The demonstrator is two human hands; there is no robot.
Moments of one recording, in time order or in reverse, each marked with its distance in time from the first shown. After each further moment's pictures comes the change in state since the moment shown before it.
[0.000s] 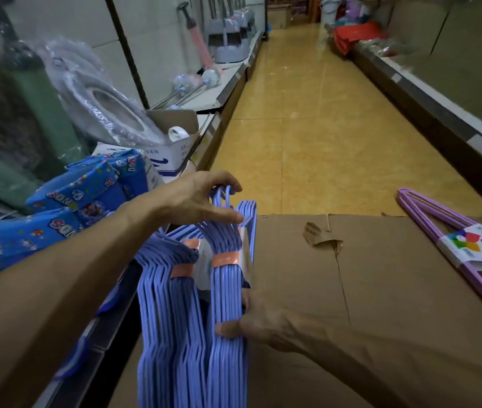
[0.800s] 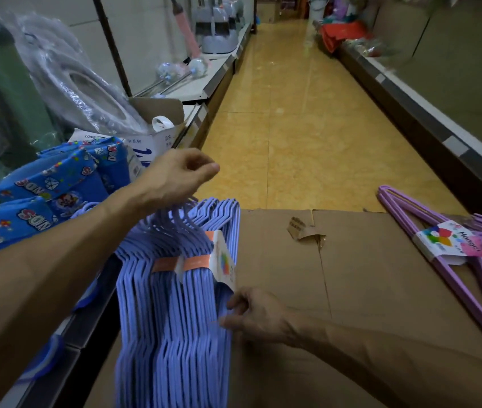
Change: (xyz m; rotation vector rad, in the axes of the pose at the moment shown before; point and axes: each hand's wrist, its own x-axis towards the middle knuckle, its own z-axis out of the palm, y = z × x) left_hand 0.009 -0.005 0.008 -0.272 0.294 -0.086; right_hand -0.018 0.010 -0.019 -0.318 0.094 0.014
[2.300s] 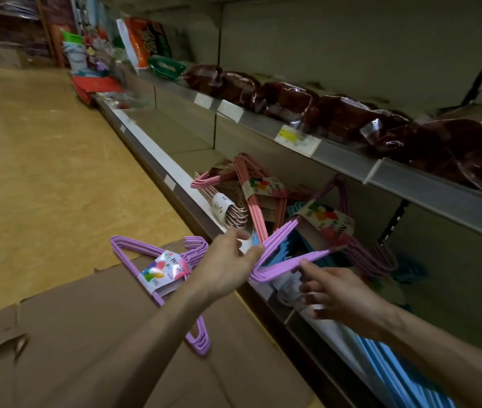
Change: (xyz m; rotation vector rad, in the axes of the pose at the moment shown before) left_hand -0.020 0.415 0.398 -0.333 -0.529 0.323; right_hand -0.422 0.227 -0.309 0.753 1.031 0.346
